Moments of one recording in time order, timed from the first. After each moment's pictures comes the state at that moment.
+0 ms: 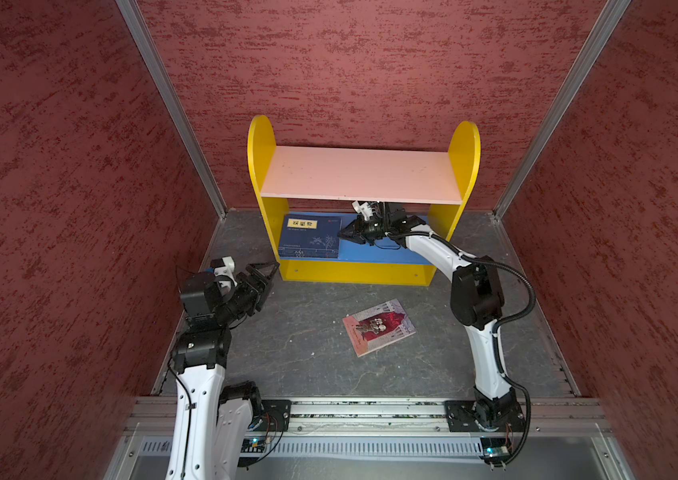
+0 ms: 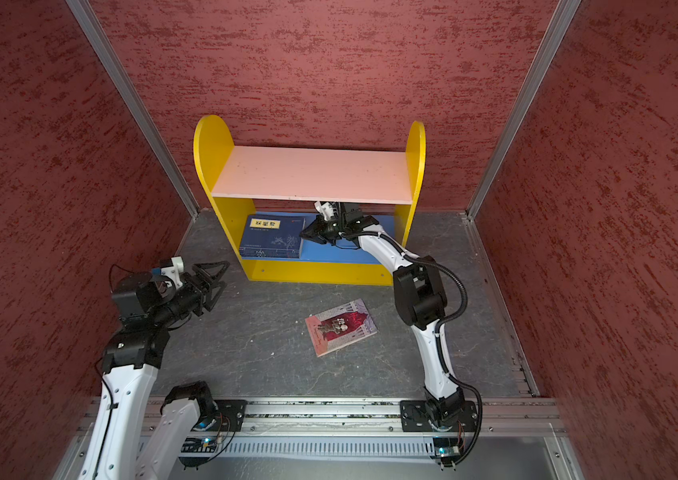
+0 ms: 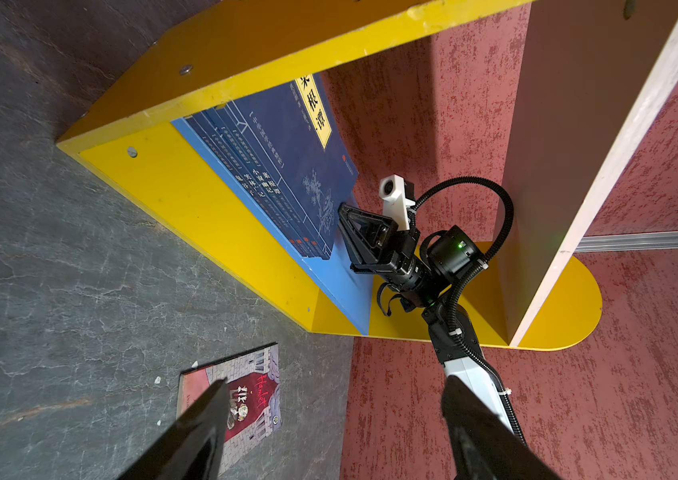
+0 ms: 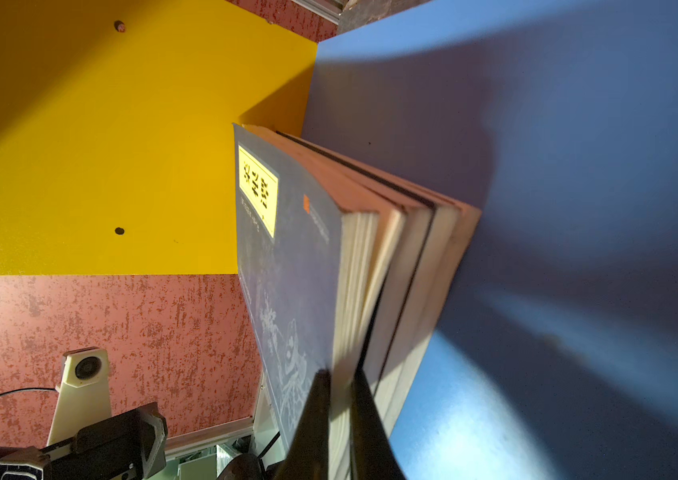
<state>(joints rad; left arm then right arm) 0.18 0.67 0.75 -0.47 0.67 -1.08 0.47 2.22 1.94 -0.32 -0.82 0.76</state>
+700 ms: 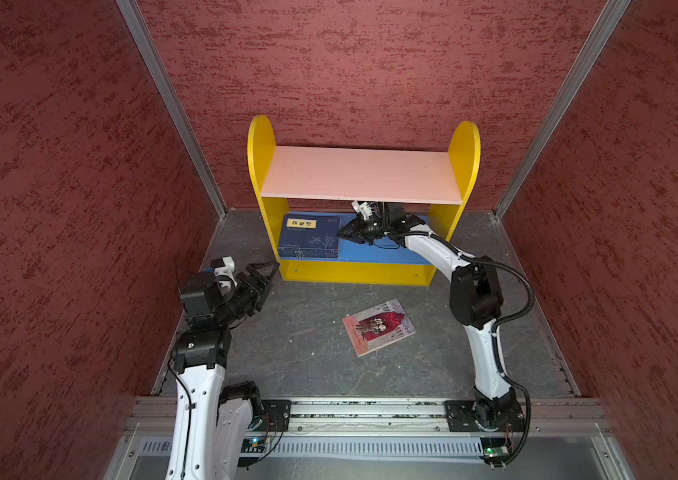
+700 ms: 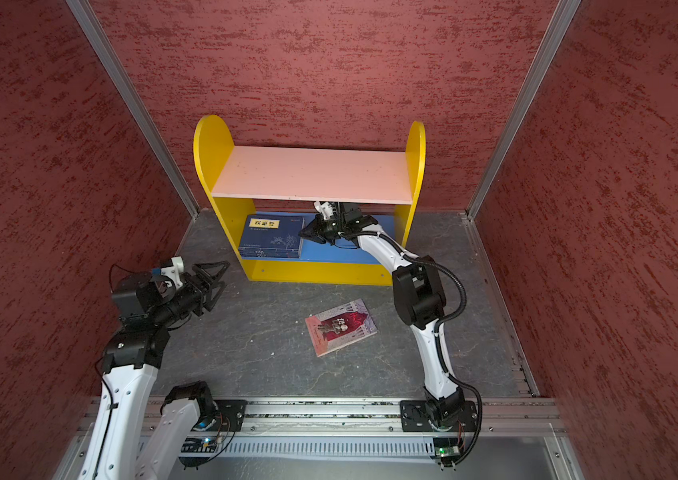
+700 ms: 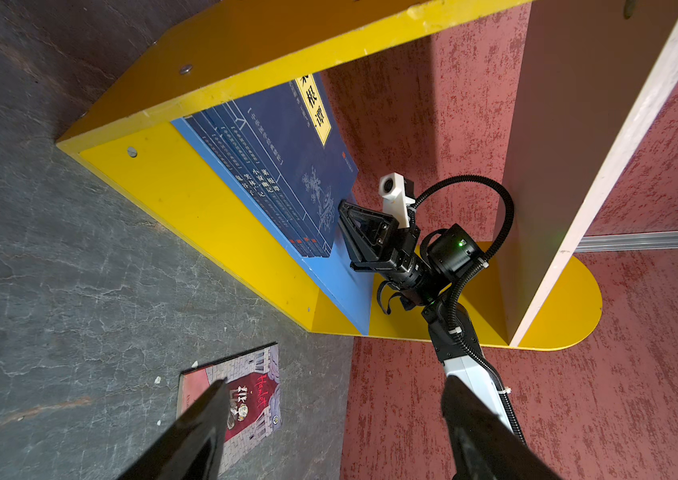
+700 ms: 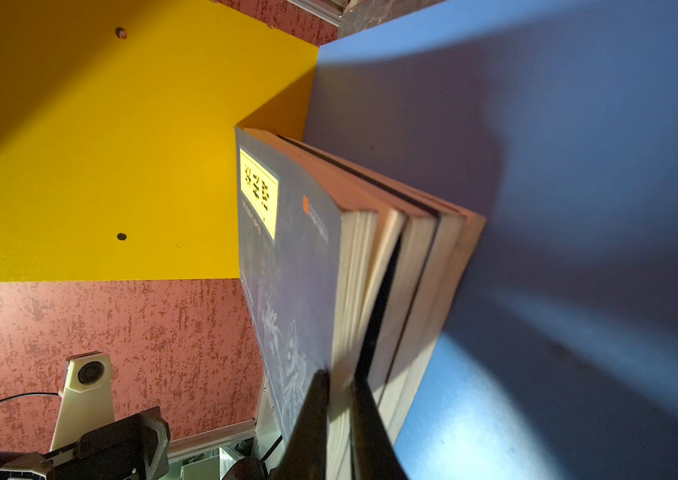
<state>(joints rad) 0.18 0.67 0.75 -0.47 0.67 -1.08 0.47 2.23 1.96 -0.33 -0.81 0.76</state>
